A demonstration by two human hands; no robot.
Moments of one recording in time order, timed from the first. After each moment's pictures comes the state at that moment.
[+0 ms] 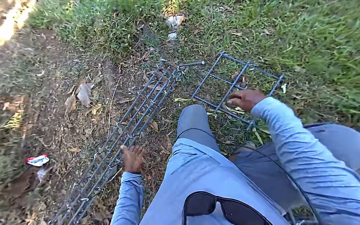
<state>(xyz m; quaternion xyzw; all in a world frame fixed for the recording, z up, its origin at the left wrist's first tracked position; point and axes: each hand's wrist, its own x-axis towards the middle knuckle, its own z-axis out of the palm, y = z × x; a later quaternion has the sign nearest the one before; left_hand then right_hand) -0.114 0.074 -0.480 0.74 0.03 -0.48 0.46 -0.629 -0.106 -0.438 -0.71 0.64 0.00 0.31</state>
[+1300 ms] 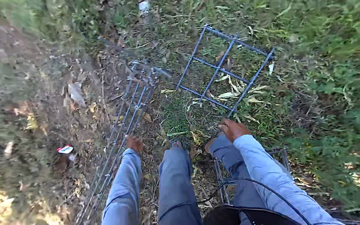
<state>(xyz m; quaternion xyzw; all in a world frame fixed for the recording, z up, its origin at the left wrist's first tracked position) -0.181 -0.016 -0.416 0.86 0.04 -0.48 0.19 -0.683 -0.040 -0.394 -0.48 0.68 0.18 0.53</state>
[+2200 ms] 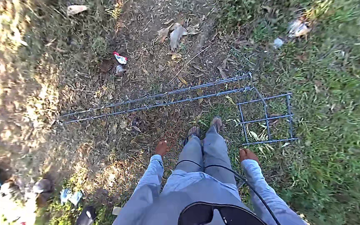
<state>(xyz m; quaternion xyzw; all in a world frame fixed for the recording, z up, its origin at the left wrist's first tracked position) -0.098 0.293 -0.130 0.79 0.21 -0.53 0.23 -0.452 0.000 -0.118 -0.58 0.63 0.35 0.39</state>
